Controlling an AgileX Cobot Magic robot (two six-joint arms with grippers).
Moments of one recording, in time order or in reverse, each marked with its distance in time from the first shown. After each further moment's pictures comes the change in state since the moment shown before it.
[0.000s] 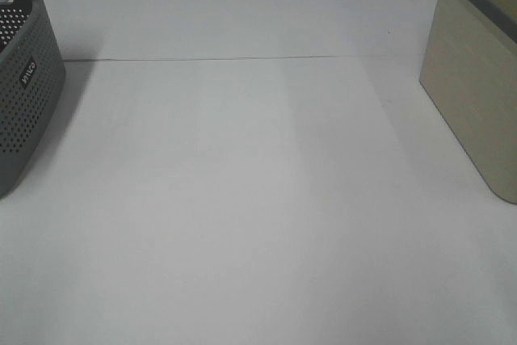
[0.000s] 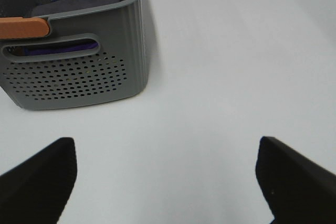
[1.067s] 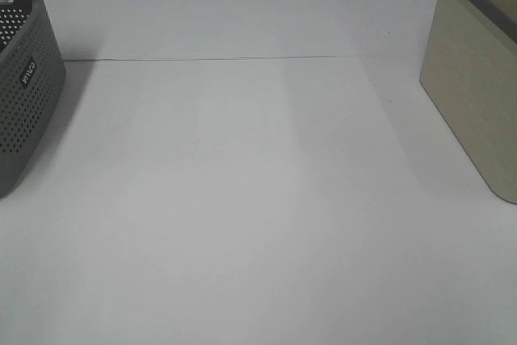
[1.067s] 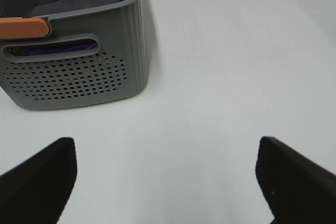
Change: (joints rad) left arm 0.000 0.000 0.000 0.000 0.000 0.000; right arm 0.000 -0.895 0.360 0.034 -0.125 -0.072
